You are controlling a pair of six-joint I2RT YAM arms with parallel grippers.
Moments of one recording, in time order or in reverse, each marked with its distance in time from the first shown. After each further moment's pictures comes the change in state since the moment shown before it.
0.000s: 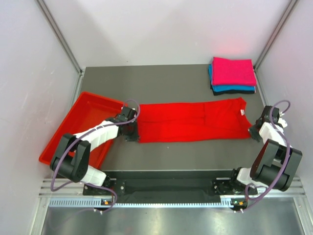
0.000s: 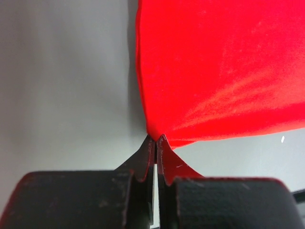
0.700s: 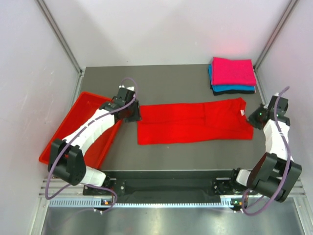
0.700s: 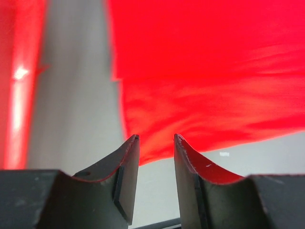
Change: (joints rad) left arm -0.002 -0.040 0.318 -0.190 -0.103 0.054; right arm 0.018 -0.108 0.175 -0.135 -0.339 -0.249
